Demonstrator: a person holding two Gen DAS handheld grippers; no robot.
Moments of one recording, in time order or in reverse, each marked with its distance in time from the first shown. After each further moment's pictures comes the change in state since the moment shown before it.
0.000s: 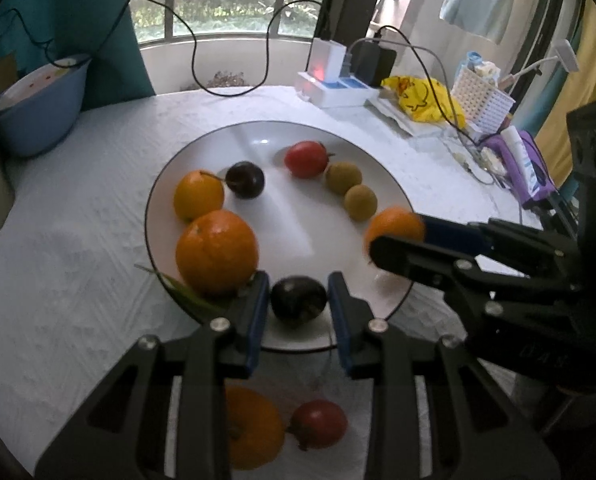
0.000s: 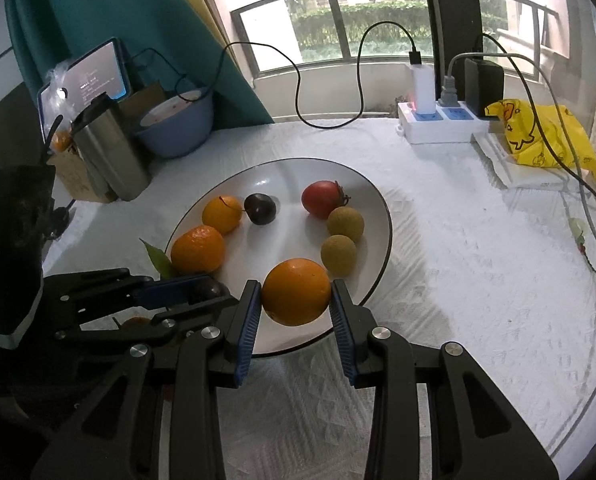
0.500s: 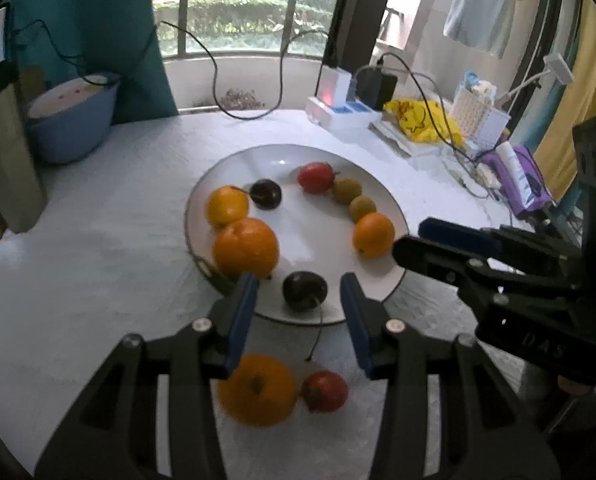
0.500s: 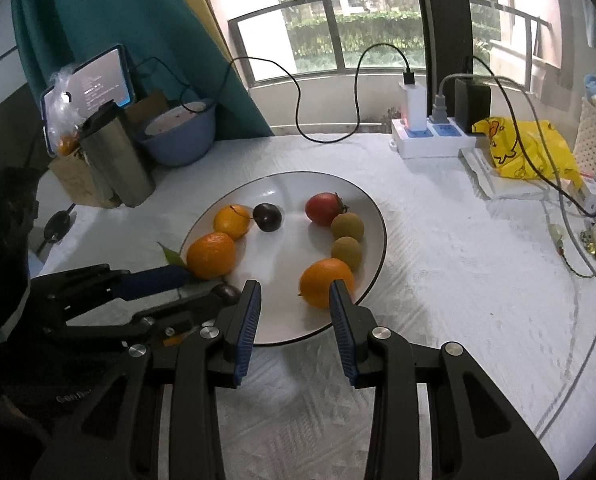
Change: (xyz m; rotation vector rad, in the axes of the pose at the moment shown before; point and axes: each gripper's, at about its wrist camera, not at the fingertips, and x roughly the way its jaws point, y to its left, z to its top) left arm -0.040 0.003 -0.010 -0.016 -0.079 0.033; right arm -0.025 0.013 -0.003 -0.011 -0.041 -0.038
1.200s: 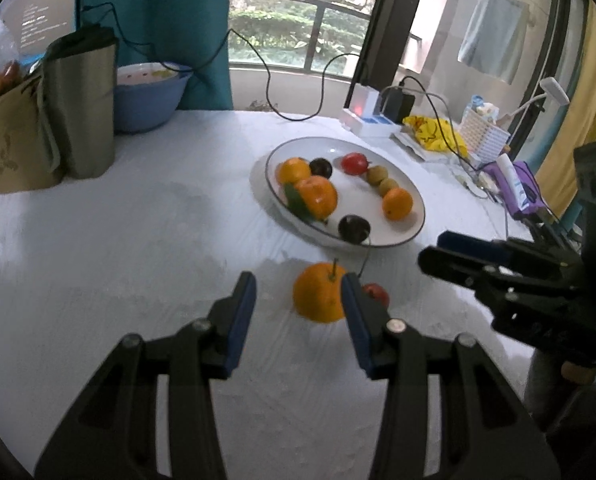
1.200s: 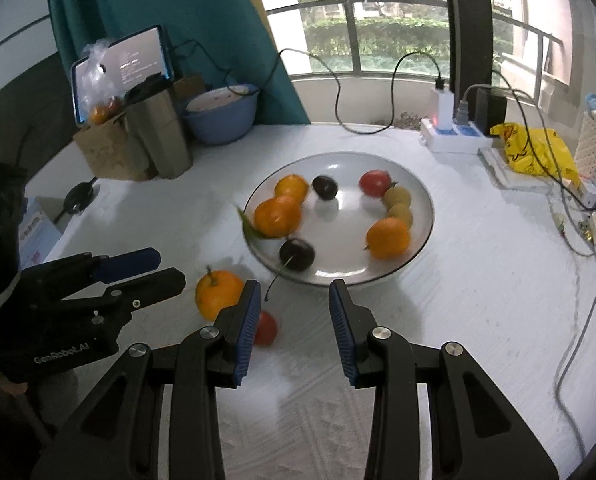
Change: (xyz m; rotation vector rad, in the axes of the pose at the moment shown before) left arm -0.059 0.039 -0.057 -0.070 -0.066 0.027; right arm -0.022 0.056 -0.034 -0.061 0.012 0.006
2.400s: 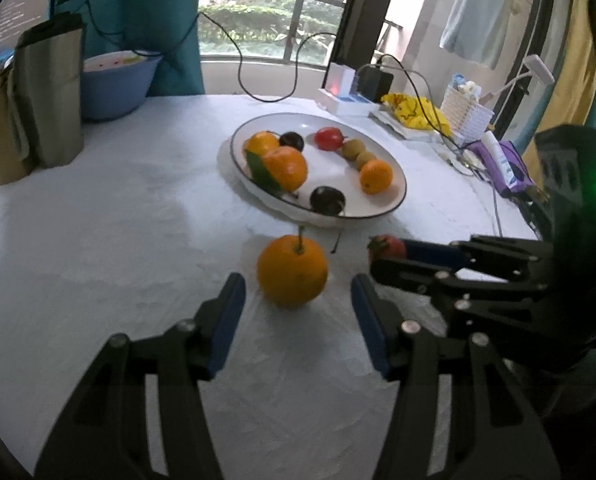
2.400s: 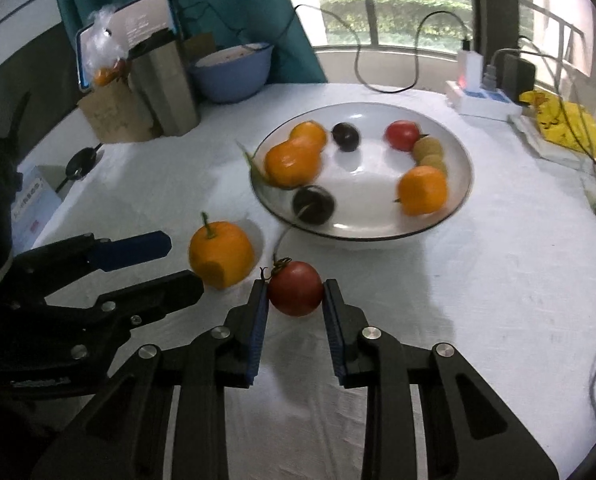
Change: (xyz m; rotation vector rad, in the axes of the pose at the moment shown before) left arm 0.023 -0.016 -0.014 0.049 0.031 -0.056; right arm 0.029 -0.002 -0.017 -0.023 0.088 0.042
